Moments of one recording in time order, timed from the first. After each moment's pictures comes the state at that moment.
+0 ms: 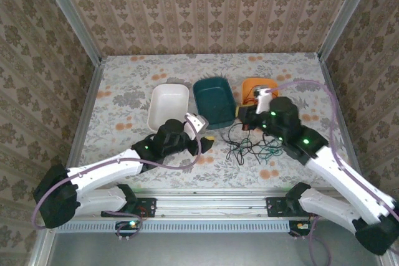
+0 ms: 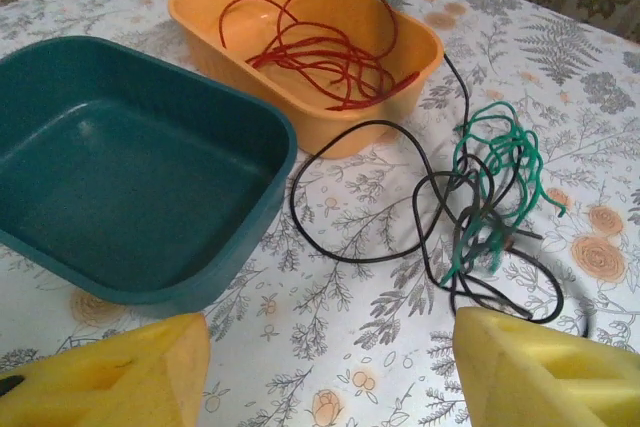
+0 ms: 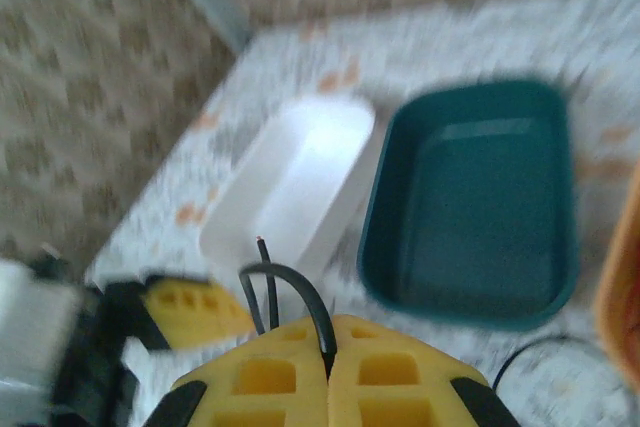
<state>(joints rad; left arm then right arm) -0.96 1.12 0.62 0.07 0.05 -0.07 0.59 0.96 0.87 -0.34 -0.10 0.46</state>
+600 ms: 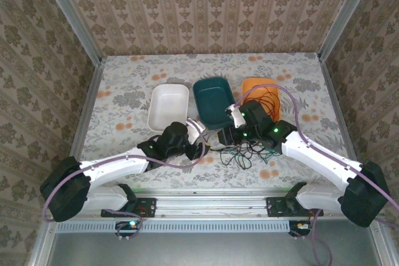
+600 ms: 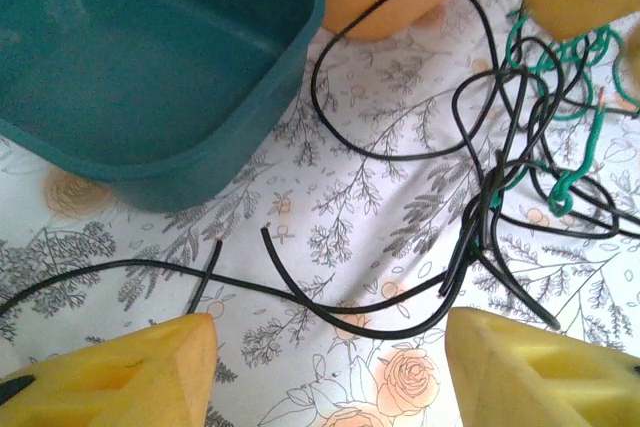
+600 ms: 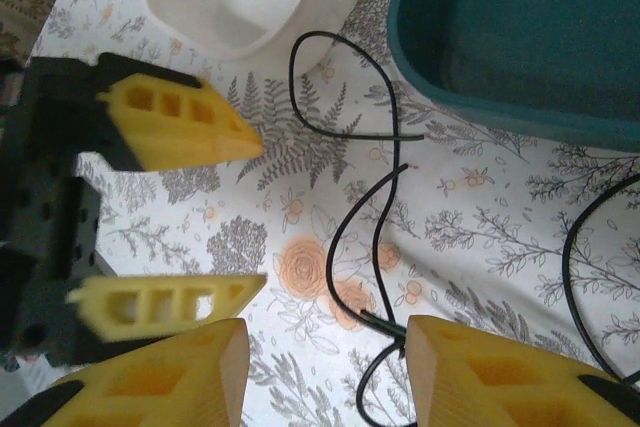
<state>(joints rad) -0.94 1.23 0.57 0.04 0.07 -0.08 0.65 1.18 0.85 -0.47 -0.28 0.37</state>
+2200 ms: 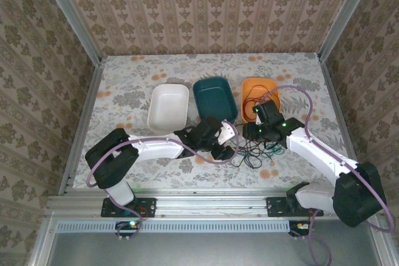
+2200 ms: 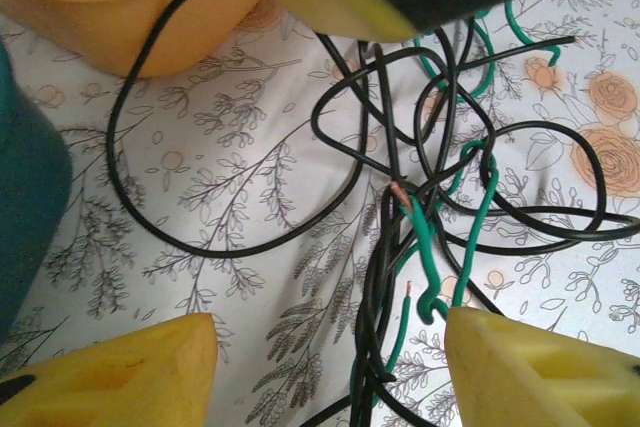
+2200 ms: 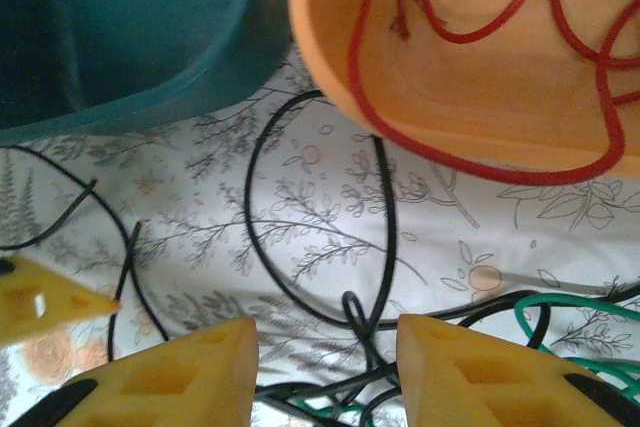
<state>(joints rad) -1.05 1.68 0.89 0.06 0.21 0.05 0.40 1.23 0.78 -0.57 -0.04 0.48</state>
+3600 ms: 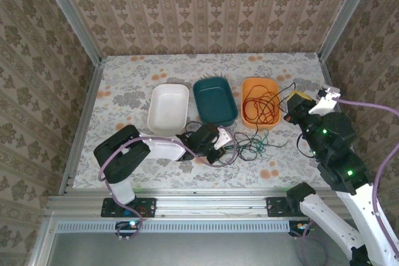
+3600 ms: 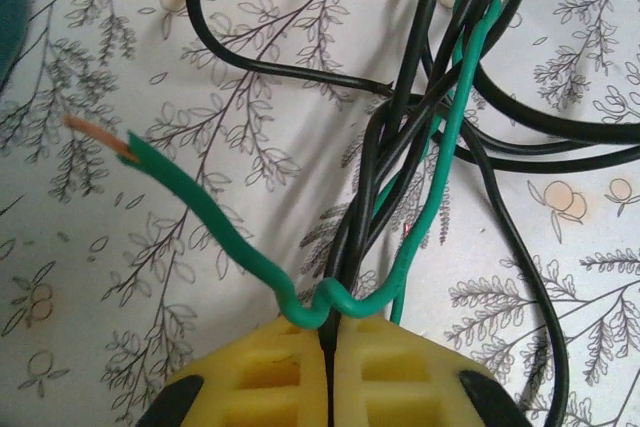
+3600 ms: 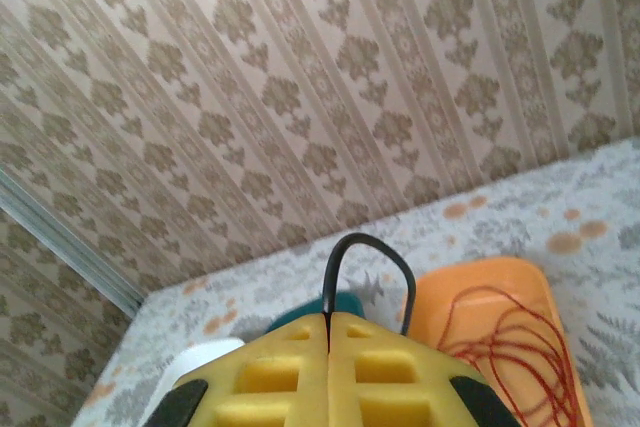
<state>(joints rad) -1.03 1.75 0.80 0.12 0.15 0.02 0.38 0.58 0.98 -0.45 0.28 0.49</state>
